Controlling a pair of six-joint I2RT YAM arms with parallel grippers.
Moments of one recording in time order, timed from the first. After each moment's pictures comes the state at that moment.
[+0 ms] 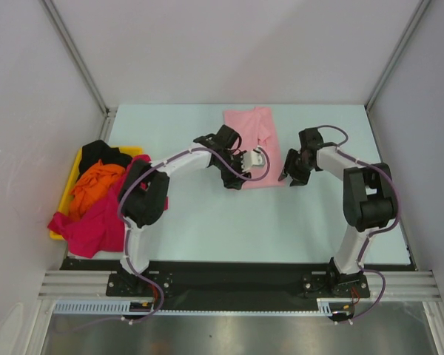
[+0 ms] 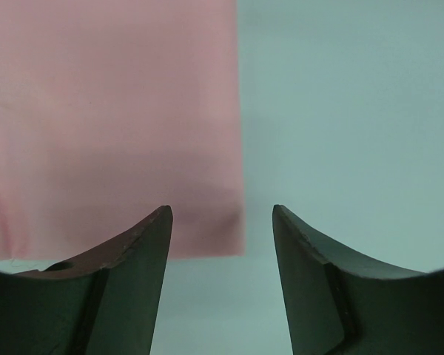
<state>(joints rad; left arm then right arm) -0.62 2.05 1.59 -0.64 0.48 0.77 0.18 1.84 1.21 -0.52 -0.19 0.54</state>
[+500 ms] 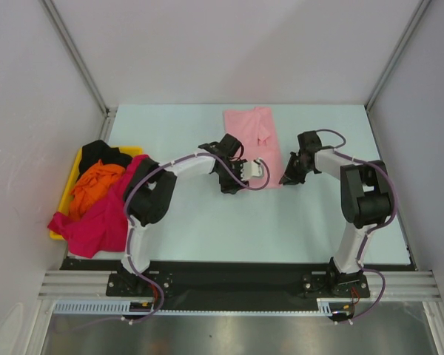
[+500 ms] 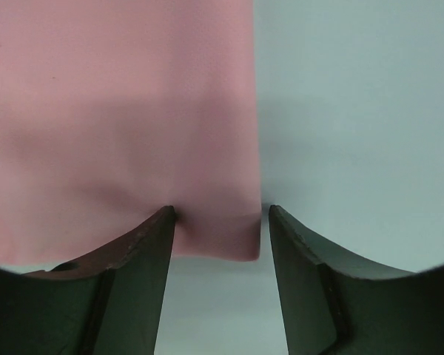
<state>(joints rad) -0.65 2.10 1.53 -0.59 0.34 0.85 0.18 1.89 1.18 -0.42 -0.25 0.59</state>
